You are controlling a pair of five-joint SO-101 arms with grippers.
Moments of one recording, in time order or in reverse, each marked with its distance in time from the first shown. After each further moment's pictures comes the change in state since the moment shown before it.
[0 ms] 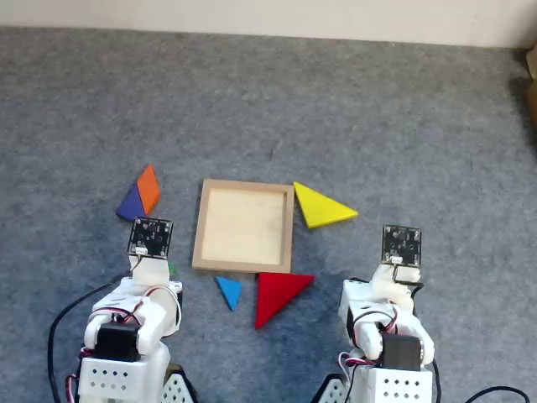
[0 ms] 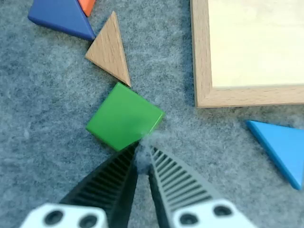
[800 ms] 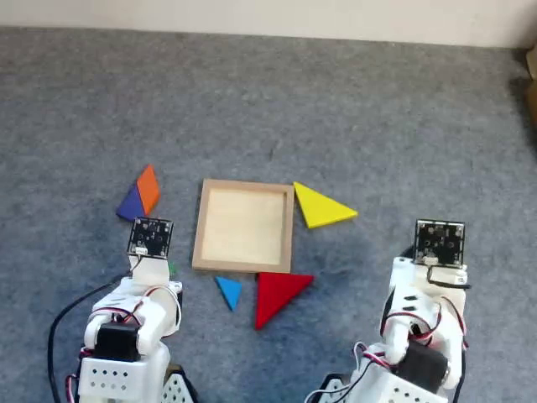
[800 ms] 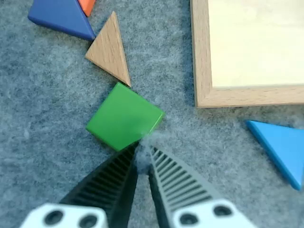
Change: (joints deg) left arm 0.0 0.0 0.0 0.0 0.0; right arm 20.1 -0.1 -13.2 -13.4 23.0
